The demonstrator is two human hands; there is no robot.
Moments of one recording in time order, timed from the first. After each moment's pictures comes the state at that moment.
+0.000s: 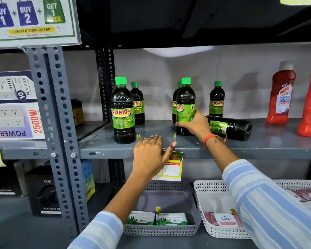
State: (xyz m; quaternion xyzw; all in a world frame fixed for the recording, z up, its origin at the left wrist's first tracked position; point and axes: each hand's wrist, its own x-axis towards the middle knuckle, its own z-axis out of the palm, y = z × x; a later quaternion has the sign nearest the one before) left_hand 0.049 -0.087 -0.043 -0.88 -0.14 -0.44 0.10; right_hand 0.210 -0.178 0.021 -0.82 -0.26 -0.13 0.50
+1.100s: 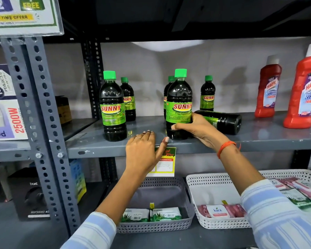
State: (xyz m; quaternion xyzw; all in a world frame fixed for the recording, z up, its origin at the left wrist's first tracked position) left_hand 0.059 -0.082 -0.052 -0.86 -0.15 -0.48 0.10; right_hand 0.167 -0.226 0.017 -0.68 -0.39 0.08 0.61
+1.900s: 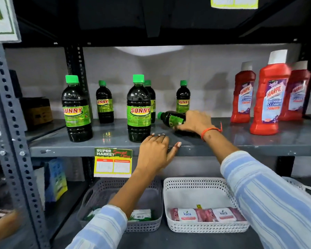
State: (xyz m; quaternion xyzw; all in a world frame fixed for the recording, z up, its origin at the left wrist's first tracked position) left_hand 0.139 -0.204 -0.049 -0.88 -0.07 -0.46 0.13; right_hand 0.259 -0.304 0.042 -0.92 -0.30 -0.24 0.13
